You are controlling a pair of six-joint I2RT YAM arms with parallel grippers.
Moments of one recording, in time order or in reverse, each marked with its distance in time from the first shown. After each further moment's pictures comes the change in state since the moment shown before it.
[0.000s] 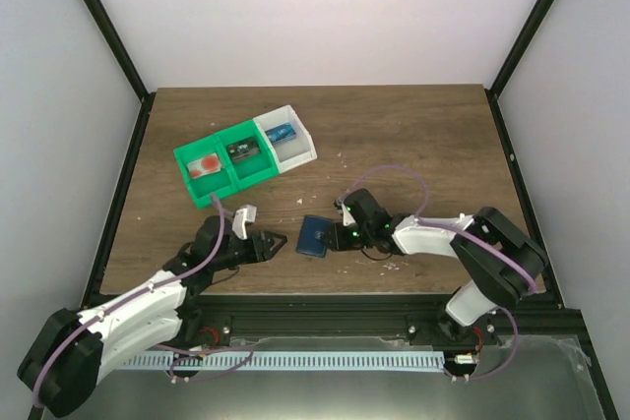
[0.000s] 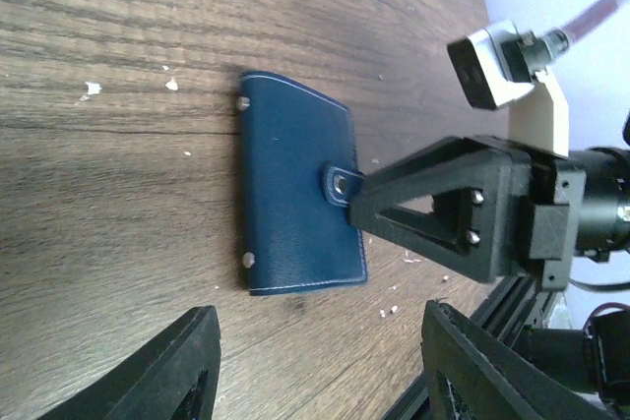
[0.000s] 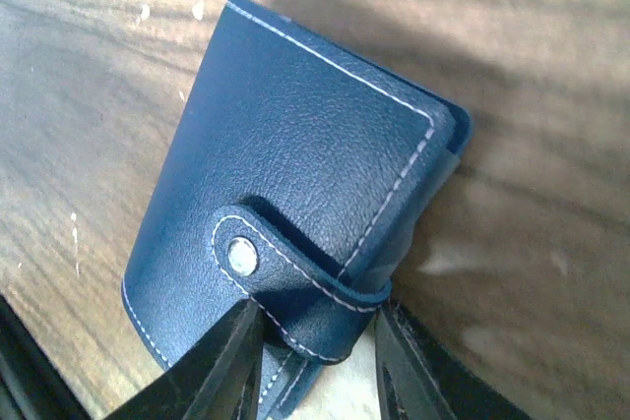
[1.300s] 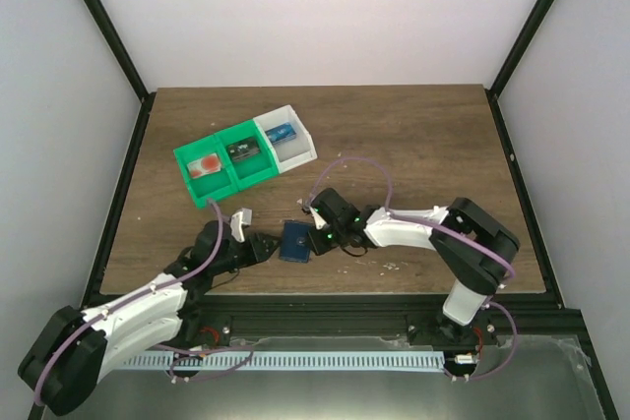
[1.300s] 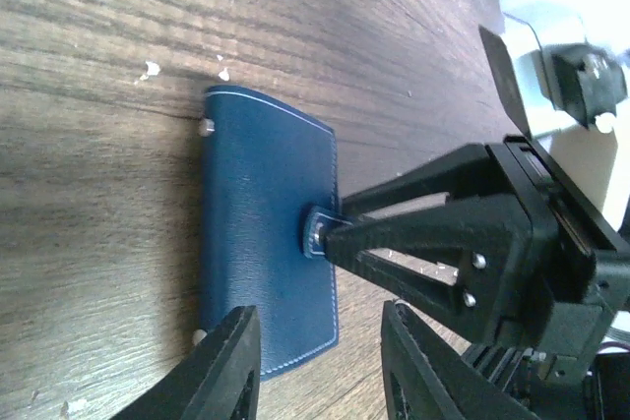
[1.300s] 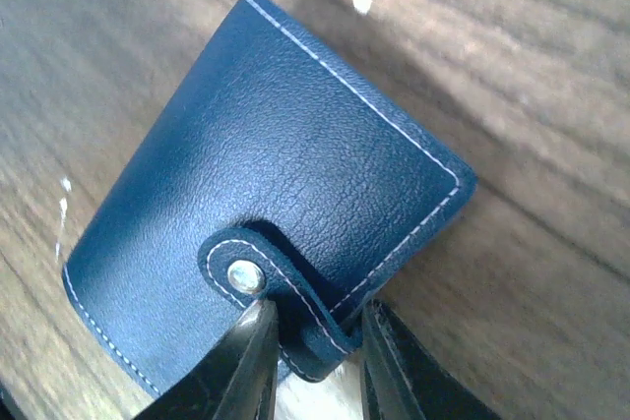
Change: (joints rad) left arm -0.002 -0.002 -0.065 0.086 -0.051 -0.113; right arm 0.153 0.180 0.291 -0.211 0.139 -0.245
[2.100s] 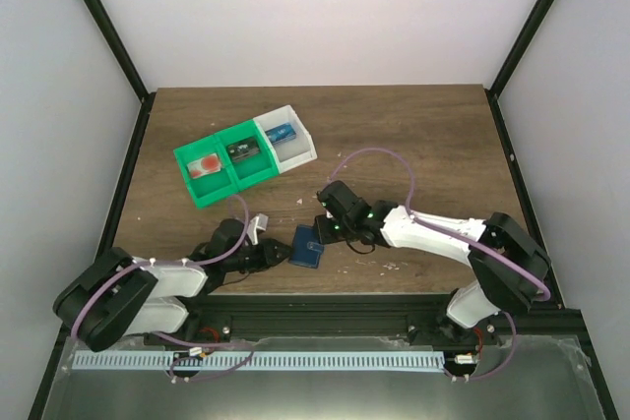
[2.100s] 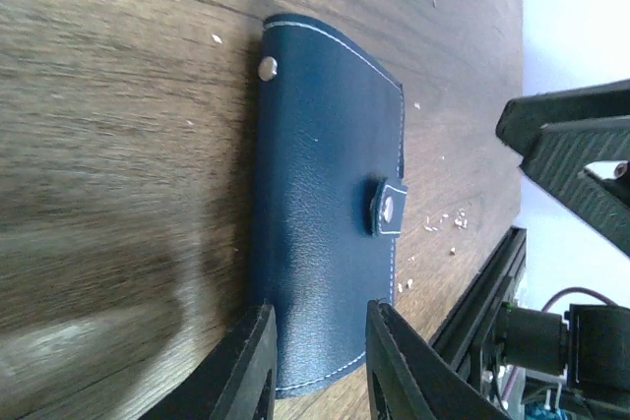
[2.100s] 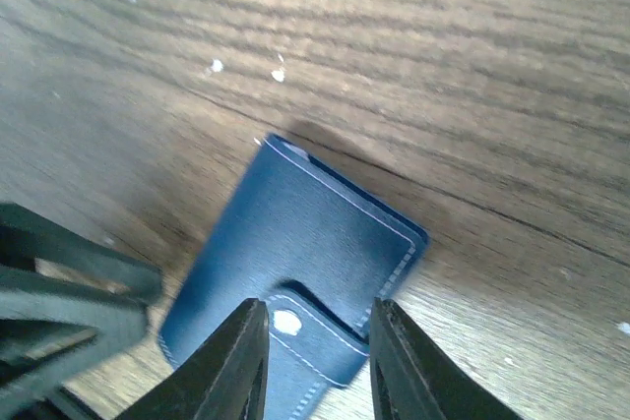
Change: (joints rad) left arm -0.015 0.402 0.000 0.328 0.162 -0.072; right arm 0.006 -0.202 -0.010 -0.166 0.138 0.200
